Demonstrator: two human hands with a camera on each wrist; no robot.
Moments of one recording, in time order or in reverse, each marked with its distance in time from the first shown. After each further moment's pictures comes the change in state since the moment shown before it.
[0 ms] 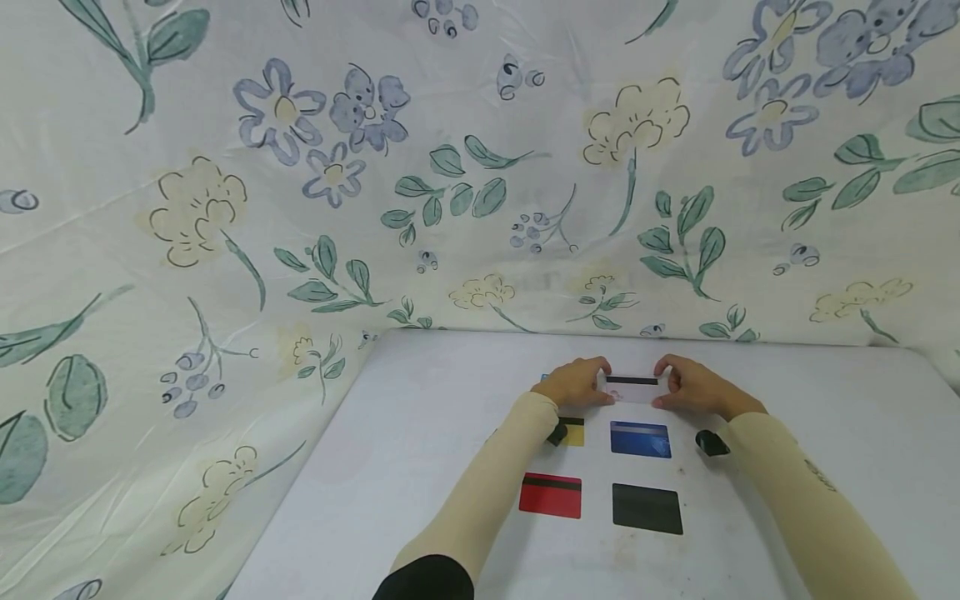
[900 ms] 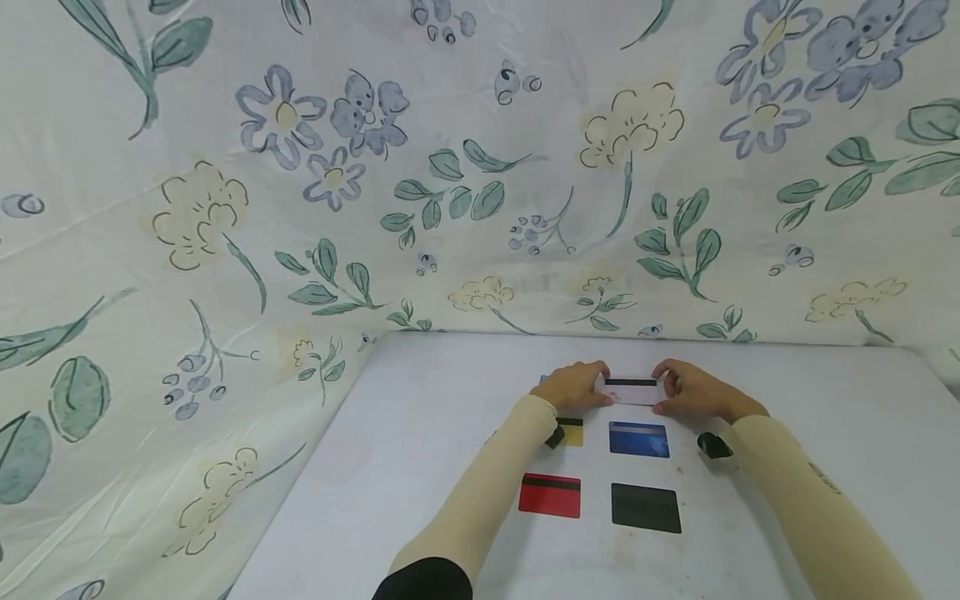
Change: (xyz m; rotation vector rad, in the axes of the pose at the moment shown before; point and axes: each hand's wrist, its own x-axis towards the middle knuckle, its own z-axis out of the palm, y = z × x) left_hand -0.003 0.000 0.003 0.092 0.002 0.007; right_hand -0.005 0.001 0.001 0.018 -0.028 0.016
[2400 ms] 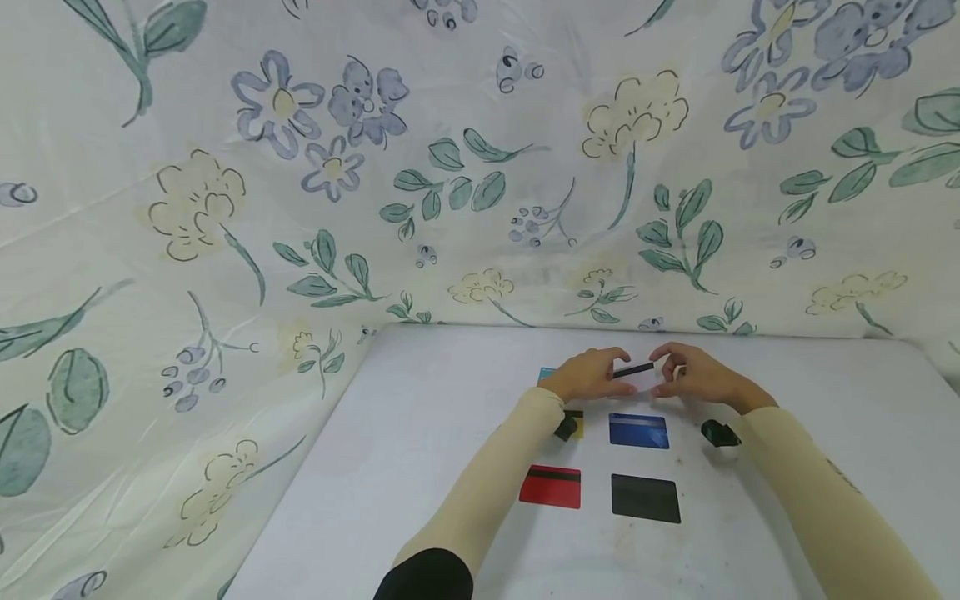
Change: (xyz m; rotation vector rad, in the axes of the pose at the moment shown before) left_hand 0.006 0.013 -0.009 -0.179 0.025 0.189; right_hand -0.004 -0.004 -0.013 0.077 0.036 -0.190
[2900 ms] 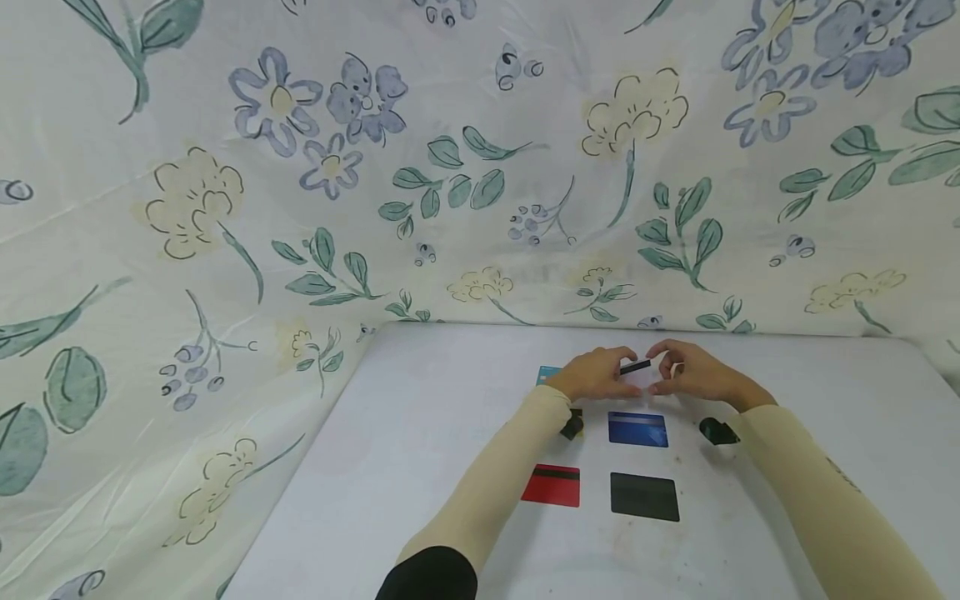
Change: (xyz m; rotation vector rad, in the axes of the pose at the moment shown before) left_hand 0.006 0.010 0.005 0.077 0.007 0.016; right_hand 0.000 -0.004 0.000 0.017 -0.009 -0.003
